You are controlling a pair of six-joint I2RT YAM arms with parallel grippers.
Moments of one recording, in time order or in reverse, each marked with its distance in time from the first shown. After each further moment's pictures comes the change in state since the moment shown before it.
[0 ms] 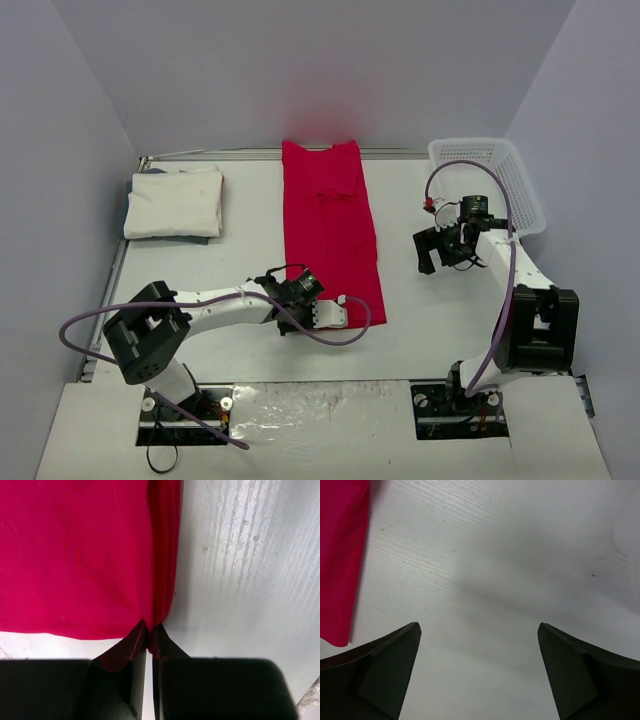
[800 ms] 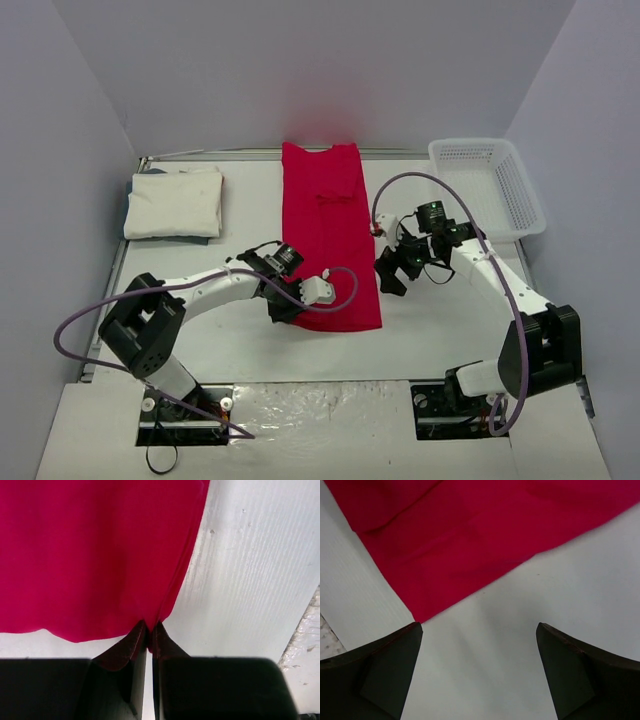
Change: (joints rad) left arm 0.197 -0.009 0.050 -0.106 0.267 0.033; right arm 0.286 -0.116 0.000 -0.091 -0.237 -0.217
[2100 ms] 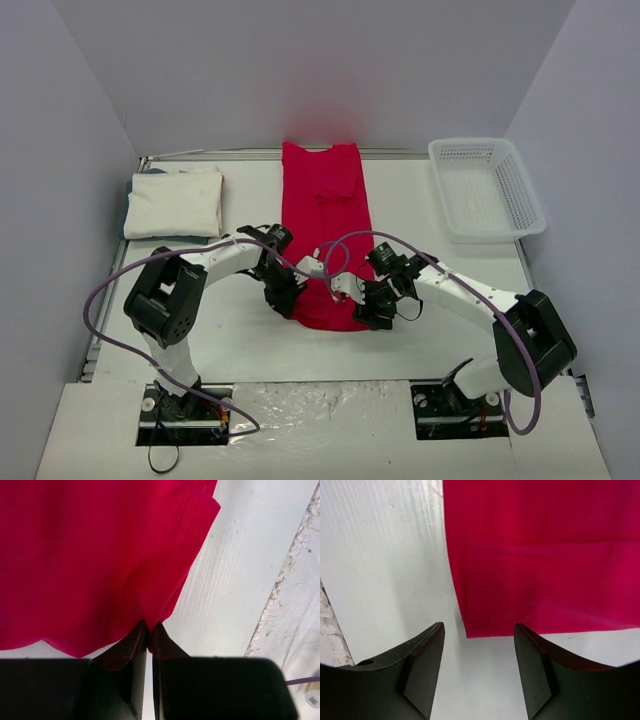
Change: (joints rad) left arm 0.195 0.221 0.209 -0.213 0.293 0.037; right arm 0.400 0.042 -0.193 0.064 0.148 -0.198
